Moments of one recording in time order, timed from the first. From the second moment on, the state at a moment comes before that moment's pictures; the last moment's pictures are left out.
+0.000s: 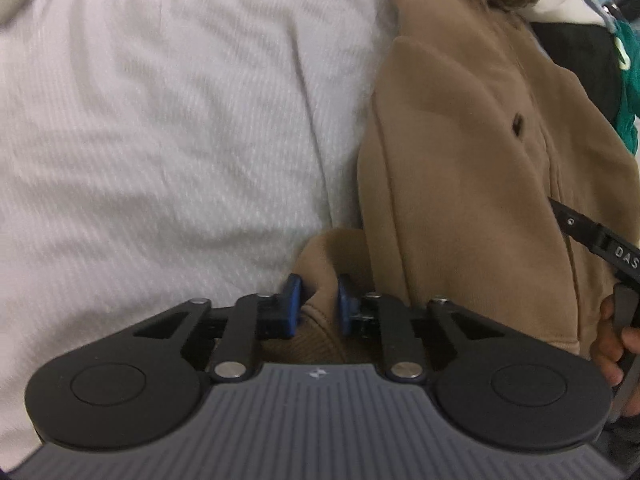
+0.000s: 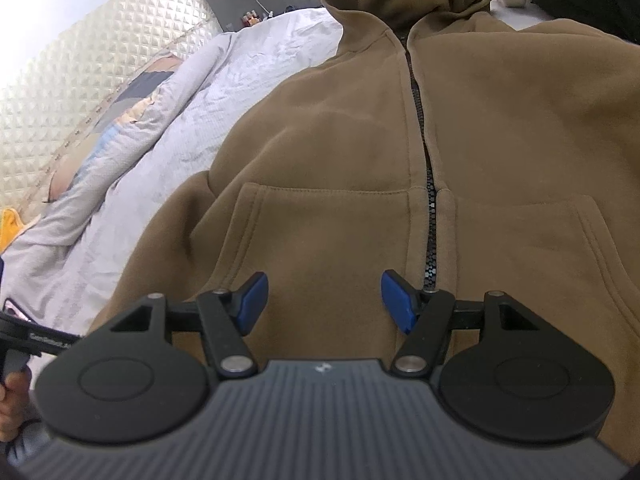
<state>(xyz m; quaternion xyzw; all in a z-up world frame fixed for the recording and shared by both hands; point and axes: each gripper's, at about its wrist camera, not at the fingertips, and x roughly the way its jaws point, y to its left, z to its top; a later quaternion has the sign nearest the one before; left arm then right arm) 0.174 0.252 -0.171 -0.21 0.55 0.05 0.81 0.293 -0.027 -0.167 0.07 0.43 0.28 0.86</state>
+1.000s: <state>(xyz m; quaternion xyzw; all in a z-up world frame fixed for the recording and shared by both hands) 0.256 0.502 0.143 -0.16 0.22 0.32 0.91 0.310 0.012 -0.159 0.00 0.29 0.31 0.91</state>
